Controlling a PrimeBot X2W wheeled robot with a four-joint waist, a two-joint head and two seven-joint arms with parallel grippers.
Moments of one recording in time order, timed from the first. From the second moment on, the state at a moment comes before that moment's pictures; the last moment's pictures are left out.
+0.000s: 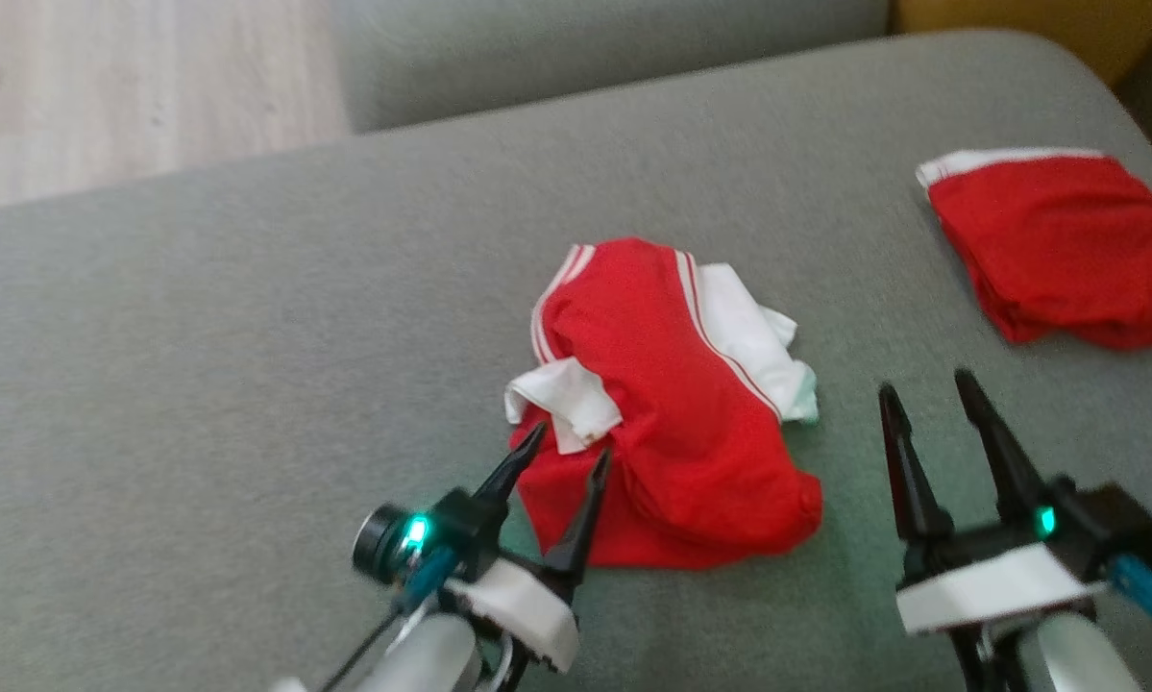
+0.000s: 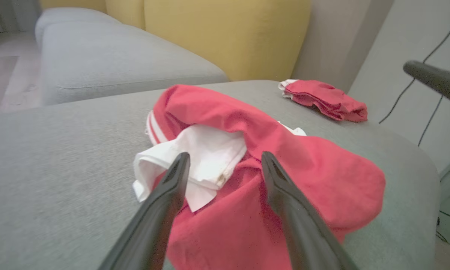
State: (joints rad) left arm -0.33 0.05 -0.73 0.56 -0.40 -0.03 -0.24; right arm -0.01 -0.15 0.14 0.14 0.22 0.13 -0.26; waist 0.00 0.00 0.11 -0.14
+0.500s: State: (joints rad) left arm 0.04 0.09 -0.39 0.15 -0.30 0.18 -0.25; right arm 0.14 -0.11 0.05 0.19 0.20 0.13 -0.26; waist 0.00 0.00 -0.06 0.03
